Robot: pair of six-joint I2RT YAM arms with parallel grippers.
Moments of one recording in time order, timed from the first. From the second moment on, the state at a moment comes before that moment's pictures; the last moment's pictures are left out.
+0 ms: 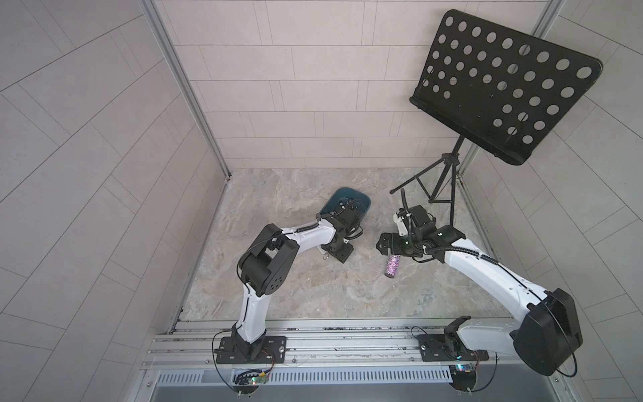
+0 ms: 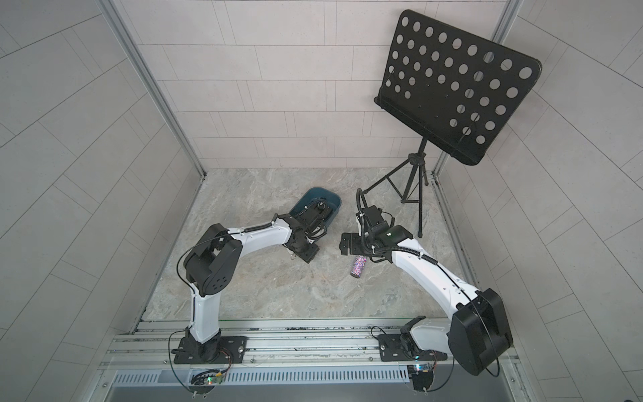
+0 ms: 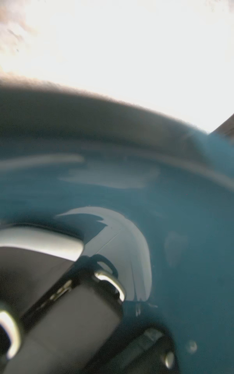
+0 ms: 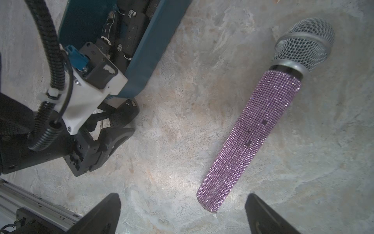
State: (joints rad) left arm -0.72 2.01 1.38 -0.73 -0.01 -0.06; right arm 0.44 1.27 0.97 -0.72 -0.11 0.51
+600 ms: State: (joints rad) left arm -0.73 2.03 1.41 -0.75 -0.04 -0.07; right arm 0.44 1.27 0.97 -0.72 -0.11 0.51
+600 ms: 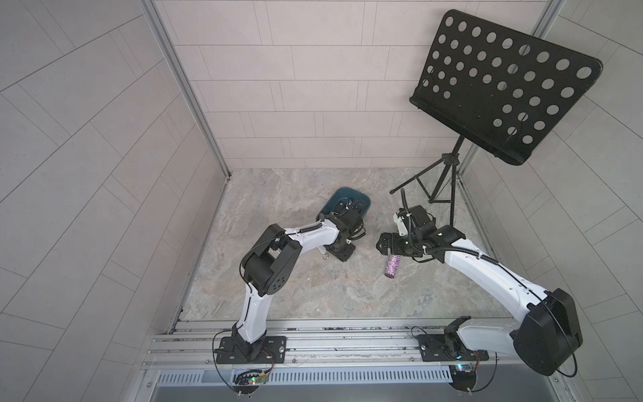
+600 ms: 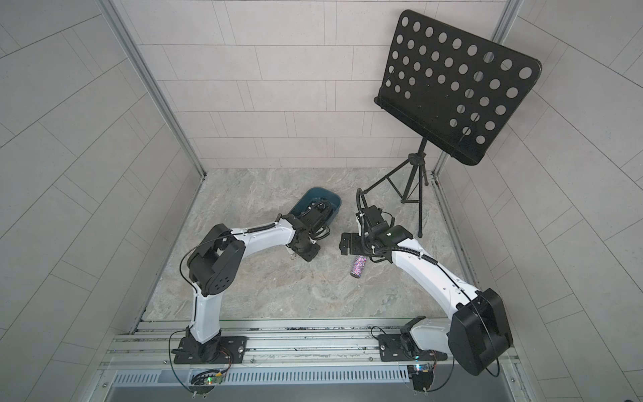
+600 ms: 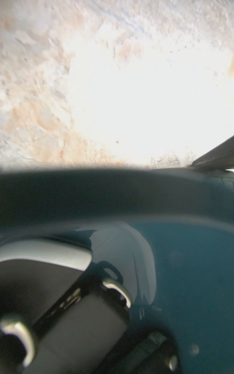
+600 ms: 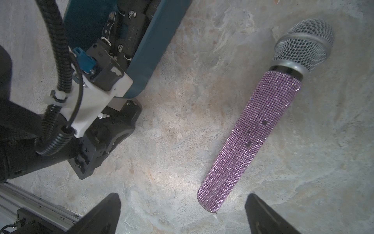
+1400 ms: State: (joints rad) left arm -0.73 1.83 1.42 -0.81 0.01 -0.12; right arm 0.42 1.29 0.97 -0.68 -0.12 0.52
